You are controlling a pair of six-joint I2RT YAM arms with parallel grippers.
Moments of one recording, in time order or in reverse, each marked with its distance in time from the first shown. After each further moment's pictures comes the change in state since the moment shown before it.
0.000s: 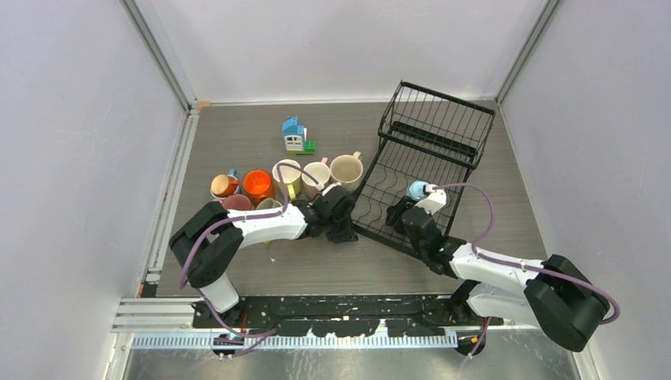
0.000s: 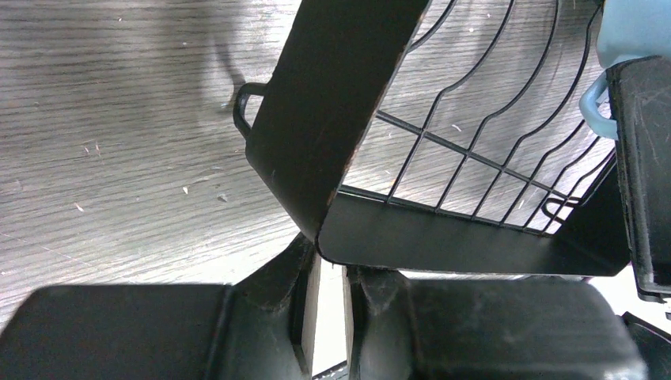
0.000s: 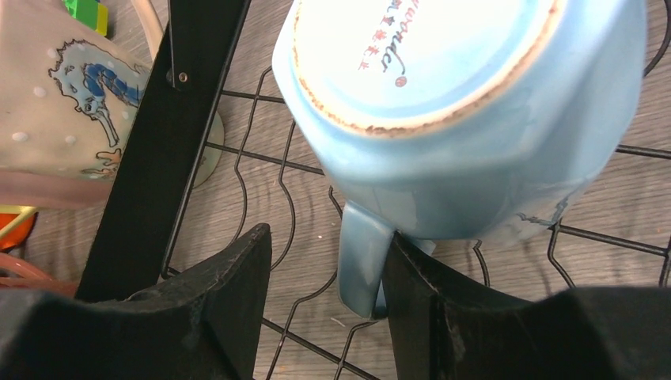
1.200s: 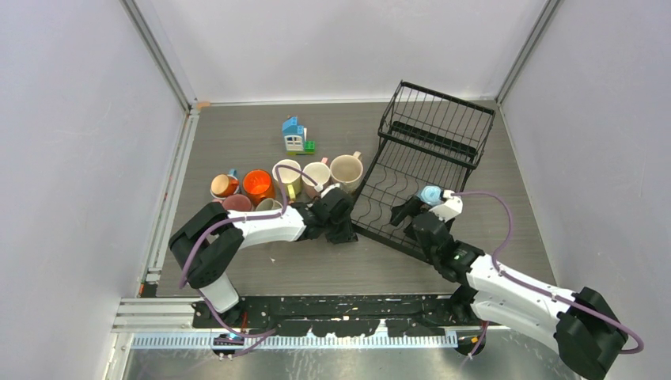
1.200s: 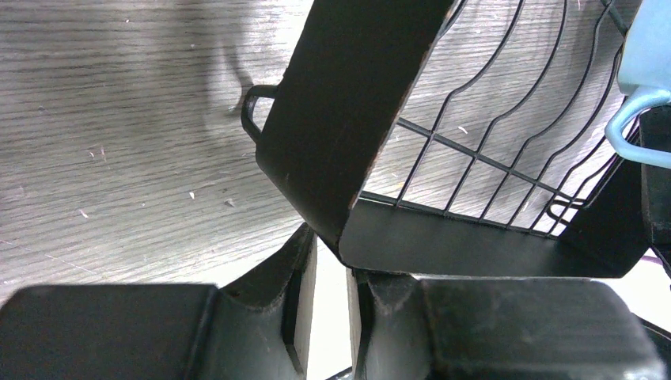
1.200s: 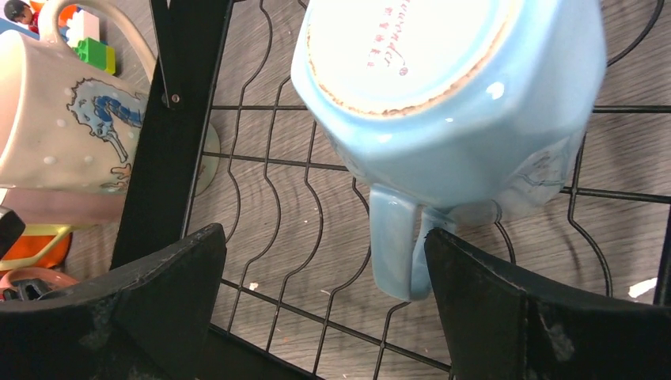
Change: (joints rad) left arm 0.001 -0.005 -0.036 0.046 -0.003 0.001; right arm 0.004 -0.248 -0.007 -0.273 0.040 0.138
